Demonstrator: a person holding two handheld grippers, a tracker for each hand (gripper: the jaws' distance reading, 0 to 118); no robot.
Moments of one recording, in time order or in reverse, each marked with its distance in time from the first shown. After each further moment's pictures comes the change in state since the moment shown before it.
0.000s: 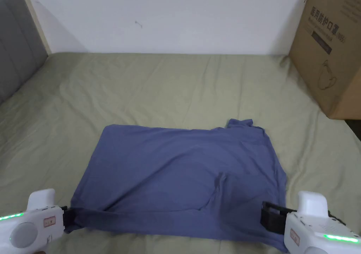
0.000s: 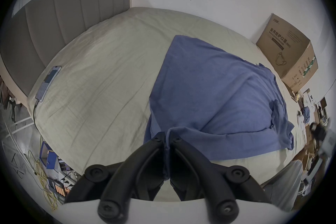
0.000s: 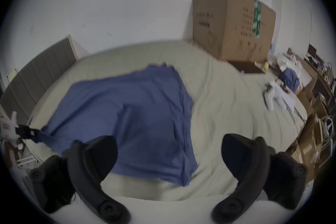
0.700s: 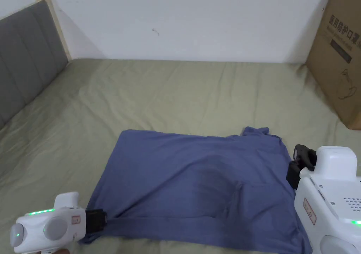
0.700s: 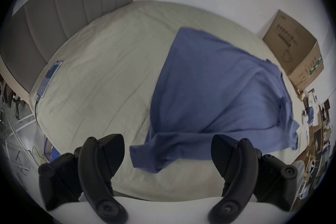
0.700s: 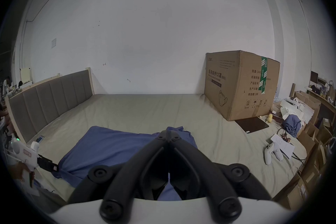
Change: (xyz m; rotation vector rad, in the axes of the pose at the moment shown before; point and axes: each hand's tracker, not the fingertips) left arm -0.003 -0.005 -0.028 -0.112 0.059 0.001; right arm -0.059 0.095 0.095 0.484 0.073 0.090
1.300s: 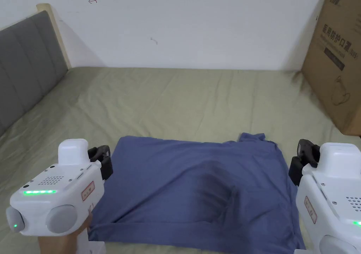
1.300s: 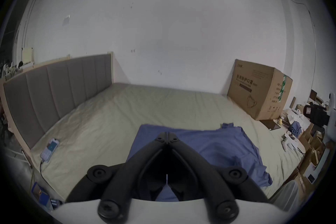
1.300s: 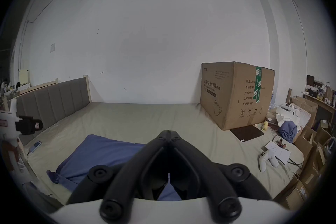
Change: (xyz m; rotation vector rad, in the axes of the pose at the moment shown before) left arm 0.087 0.043 0.141 0.621 -0.186 -0.098; right arm 0.009 0.017 0.017 0.080 -0.030 0.002
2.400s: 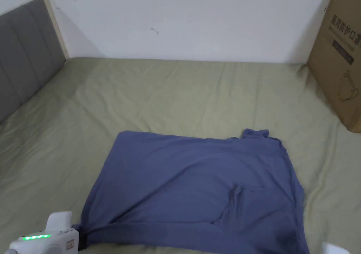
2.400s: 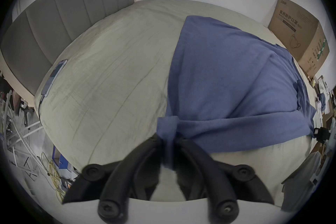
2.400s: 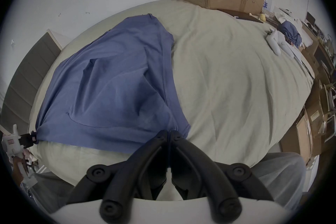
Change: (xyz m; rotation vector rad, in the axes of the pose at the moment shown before) left arm -0.106 -0.148 -0.067 -0.582 0.239 0.010; right arm 0.067 -0.214 -0.041 -0.769 -0.079 -0.234
